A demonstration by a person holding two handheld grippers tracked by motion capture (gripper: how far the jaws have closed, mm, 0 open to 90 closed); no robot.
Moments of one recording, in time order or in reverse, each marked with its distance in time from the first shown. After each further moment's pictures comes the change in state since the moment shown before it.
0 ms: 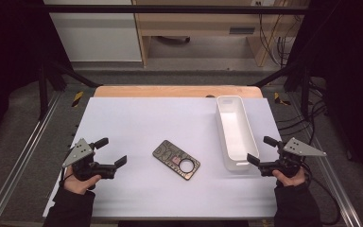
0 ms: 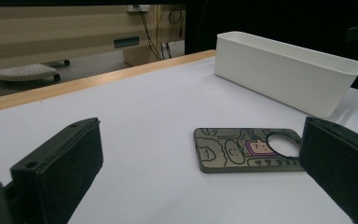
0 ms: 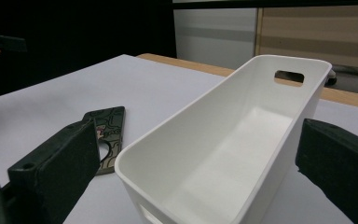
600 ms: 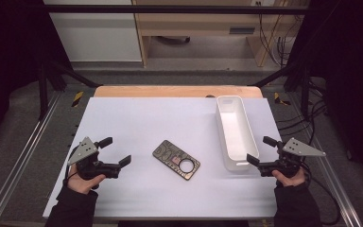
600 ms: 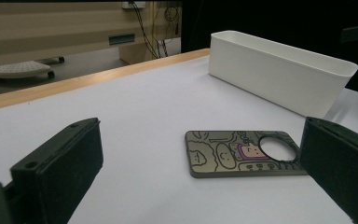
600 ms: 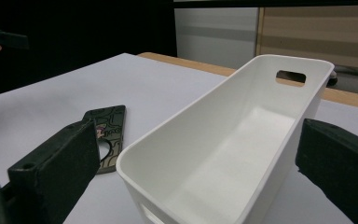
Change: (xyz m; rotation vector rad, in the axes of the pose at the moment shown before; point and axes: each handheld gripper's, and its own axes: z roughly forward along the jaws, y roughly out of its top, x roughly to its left) left arm -0.010 0.007 0.010 0.020 -0.021 -0.010; right arm 0.001 0.000 0.001 0.005 0.002 -0.006
